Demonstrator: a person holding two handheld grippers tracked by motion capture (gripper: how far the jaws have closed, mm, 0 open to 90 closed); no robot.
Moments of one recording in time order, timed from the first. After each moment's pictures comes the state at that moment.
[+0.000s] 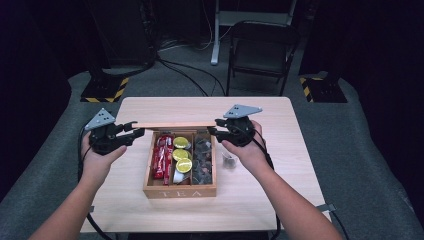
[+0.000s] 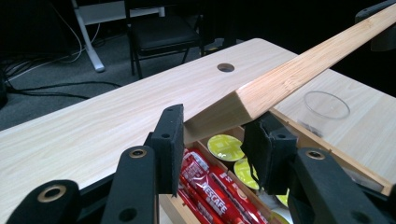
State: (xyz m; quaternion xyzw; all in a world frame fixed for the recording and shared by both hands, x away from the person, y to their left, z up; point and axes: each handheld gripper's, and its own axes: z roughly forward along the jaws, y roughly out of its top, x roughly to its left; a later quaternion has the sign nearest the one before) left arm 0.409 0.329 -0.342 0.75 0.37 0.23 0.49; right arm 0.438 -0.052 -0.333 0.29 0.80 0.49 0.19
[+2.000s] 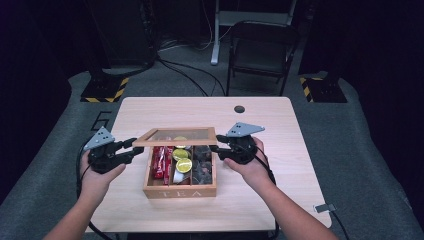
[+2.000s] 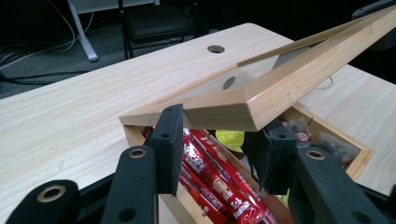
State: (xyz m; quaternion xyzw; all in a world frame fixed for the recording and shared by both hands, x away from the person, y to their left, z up) left arm 0.375 0.330 -0.369 0.76 0.38 0.22 0.49; right arm 0.409 -0.059 -0.363 0.28 0.81 0.49 0.17
